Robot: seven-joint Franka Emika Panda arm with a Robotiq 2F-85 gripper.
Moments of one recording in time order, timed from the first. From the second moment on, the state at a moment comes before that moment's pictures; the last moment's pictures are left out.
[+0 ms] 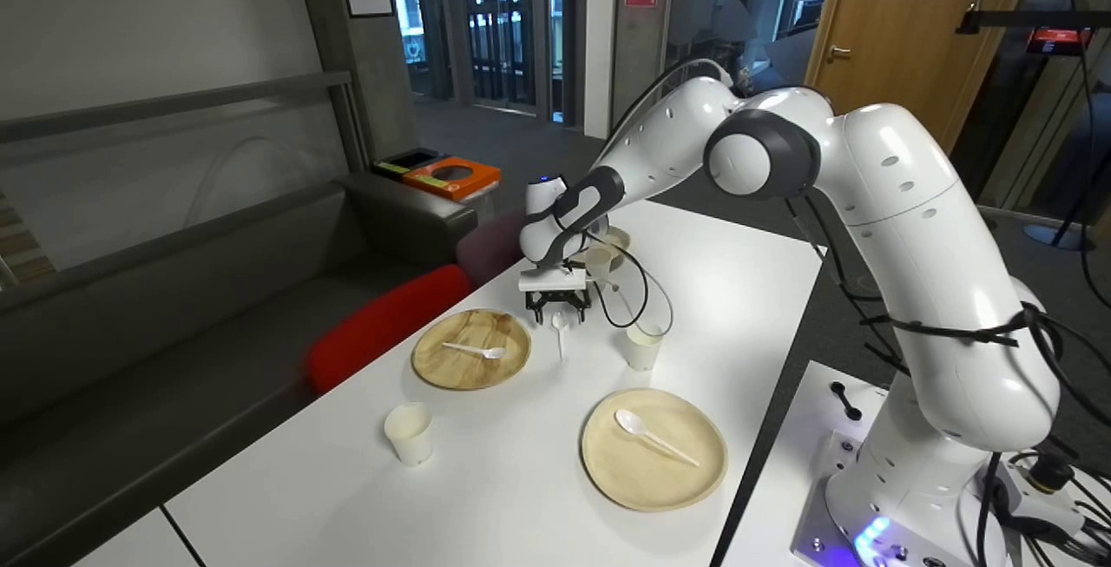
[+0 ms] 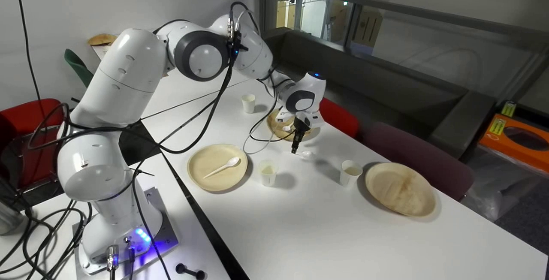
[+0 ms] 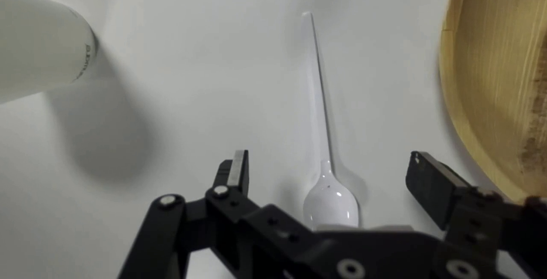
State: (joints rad) arm -0.01 0.71 -0.07 -1.69 0.08 2.28 0.88
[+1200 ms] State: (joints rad) arm -0.01 0.84 -0.07 -1.57 0.09 2.33 0.88
